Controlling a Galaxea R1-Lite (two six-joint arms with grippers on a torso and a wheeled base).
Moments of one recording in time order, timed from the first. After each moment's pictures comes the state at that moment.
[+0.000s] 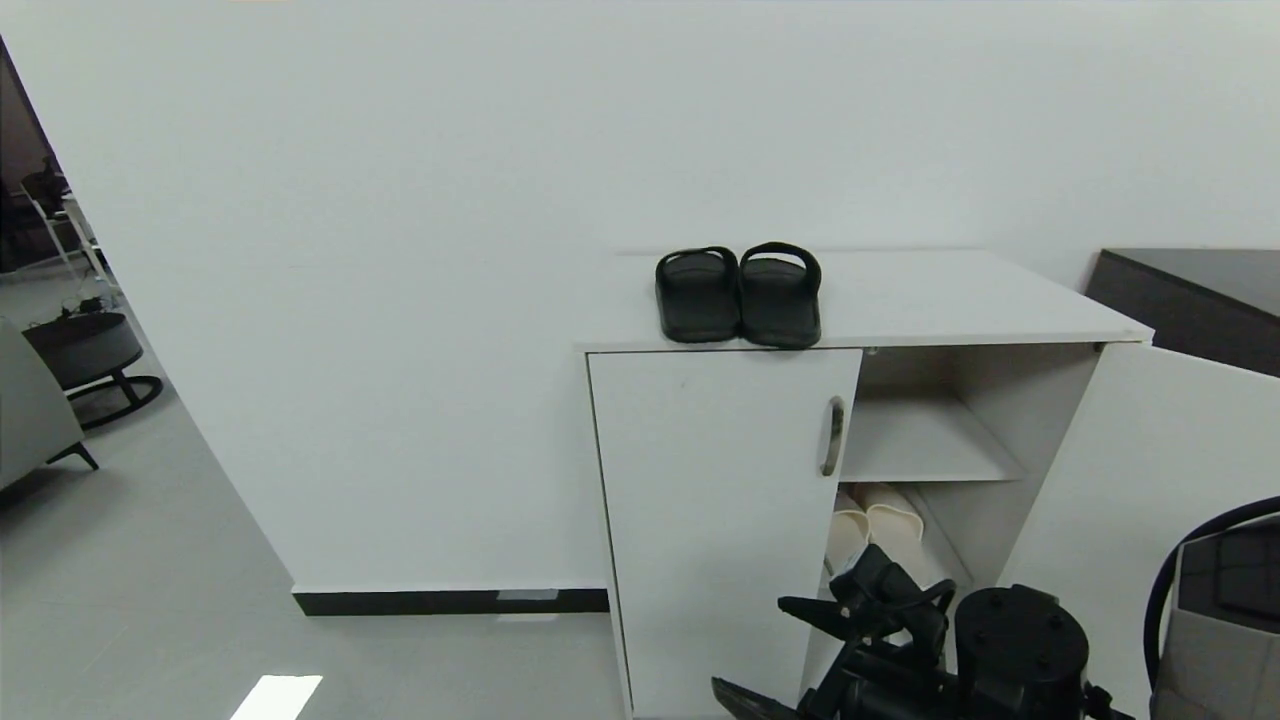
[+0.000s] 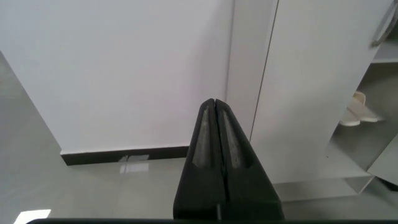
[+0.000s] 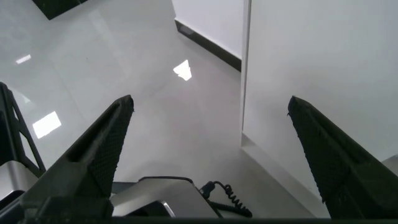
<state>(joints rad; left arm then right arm) 0.00 0.00 0.00 0.00 -0.03 0.01 0.84 2.07 -0.26 -1.57 0.10 0.16</state>
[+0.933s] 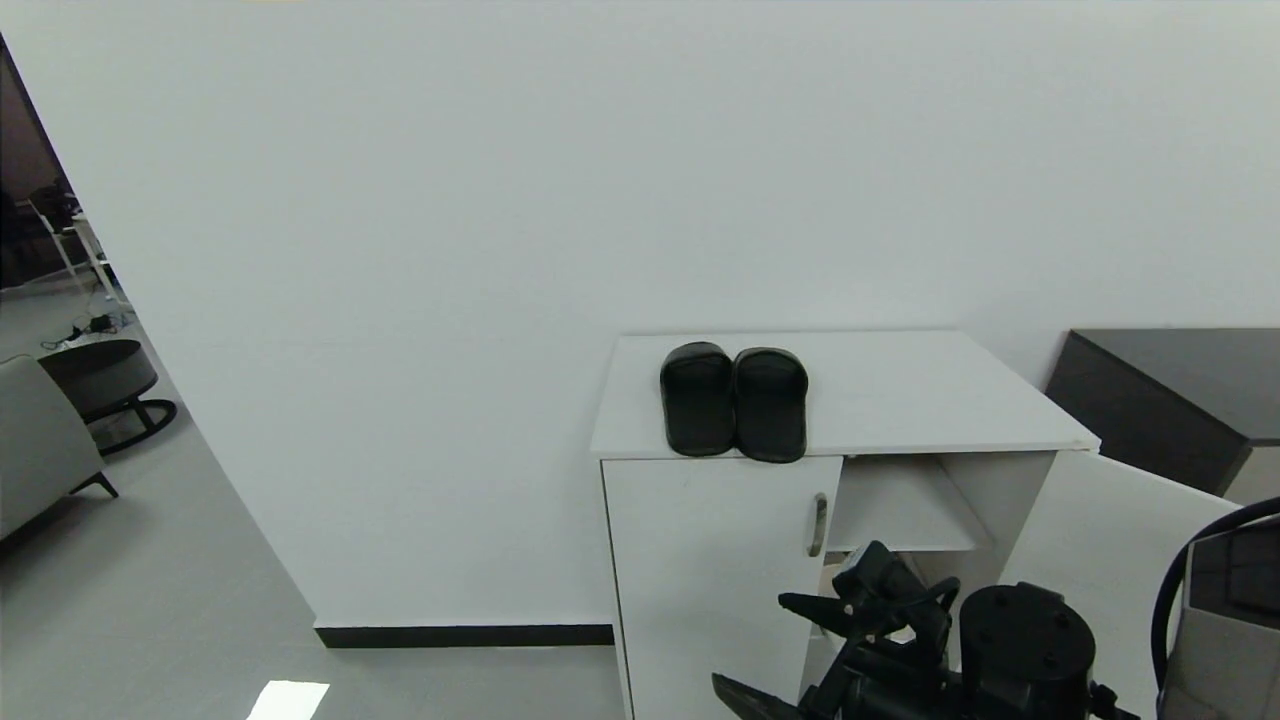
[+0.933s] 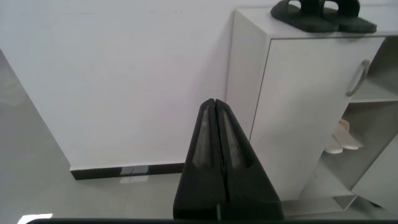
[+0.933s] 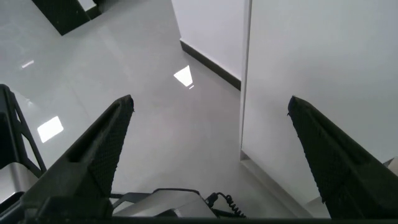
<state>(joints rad) 0.00 0.00 0.00 0.00 -0.03 0.00 0.84 2.06 -0.26 -1.57 0.10 0.16</state>
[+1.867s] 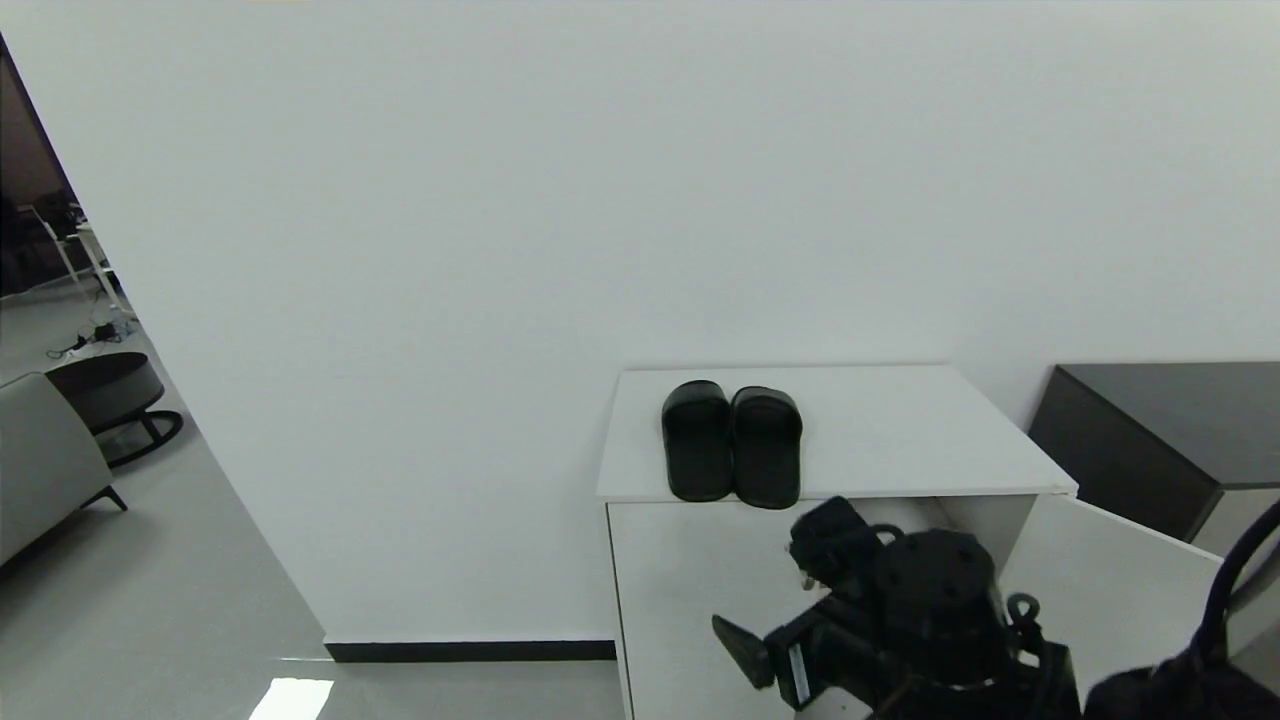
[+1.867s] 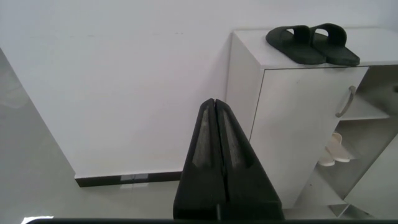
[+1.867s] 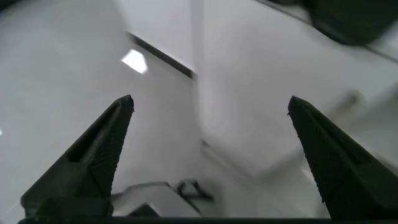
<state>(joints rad) 0.00 0.00 0.00 0.00 -0.03 0.00 0.89 1.93 -0.56 -0.96 -0.25 0.17</state>
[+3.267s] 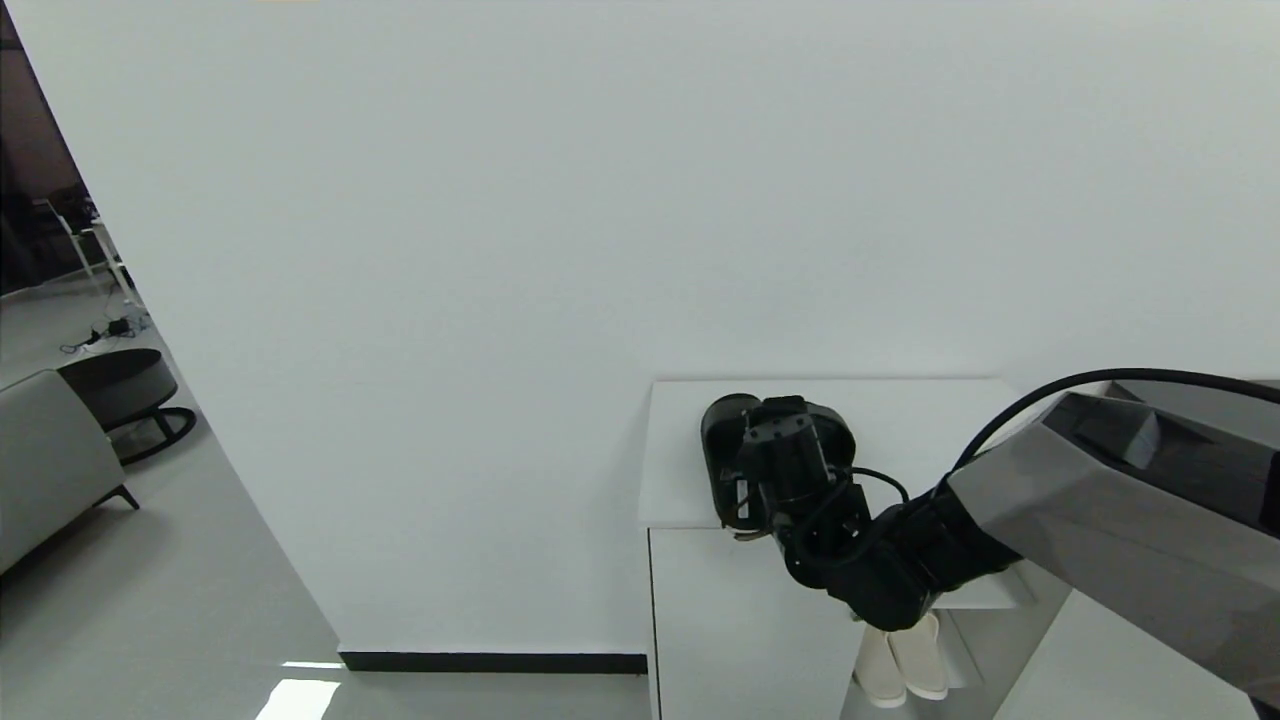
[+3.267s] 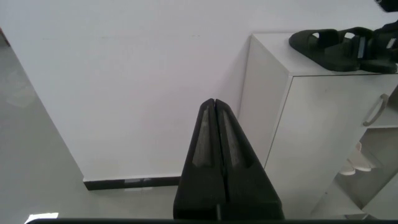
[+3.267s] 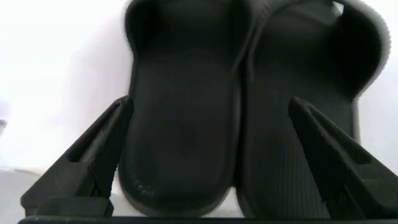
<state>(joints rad) 0.00 0.00 0.00 0.00 -0.03 0.01 0.71 2.30 -1.23 -0.64 -0.63 0.25</state>
